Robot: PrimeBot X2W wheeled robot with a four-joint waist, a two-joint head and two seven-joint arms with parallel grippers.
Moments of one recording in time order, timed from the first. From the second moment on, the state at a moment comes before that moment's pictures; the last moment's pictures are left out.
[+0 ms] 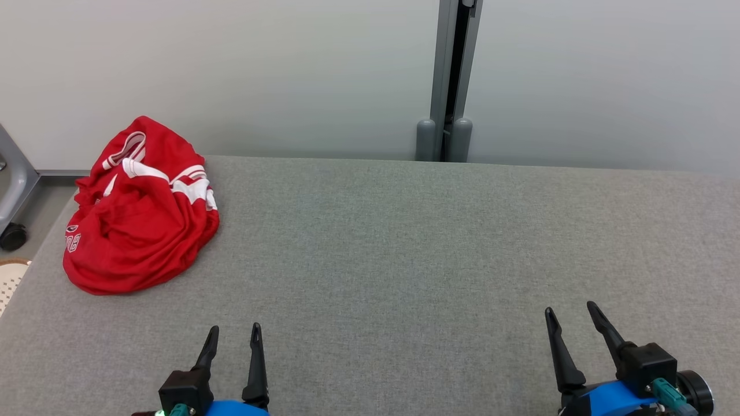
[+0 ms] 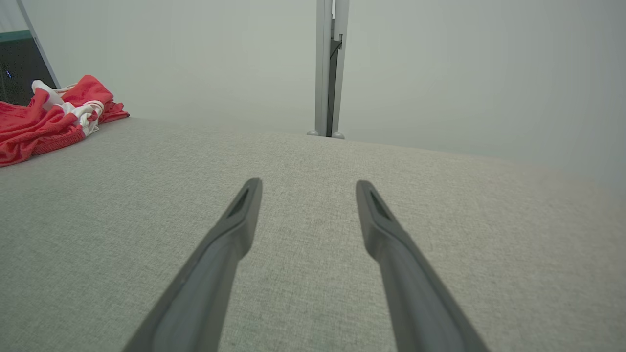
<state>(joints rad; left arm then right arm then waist) 0.00 0.05 -0.16 0.40 -0.22 0.00 -0.26 -0.04 -0.05 -0.01 0.34 0.02 0.13 -0.25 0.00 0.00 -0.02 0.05</state>
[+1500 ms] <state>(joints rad) -0.02 0.08 -0.16 0.38 -0.22 0.03 -0.26 -0.02 -0.05 -0.01 0.34 0.02 0.13 -0.26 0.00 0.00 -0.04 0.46</state>
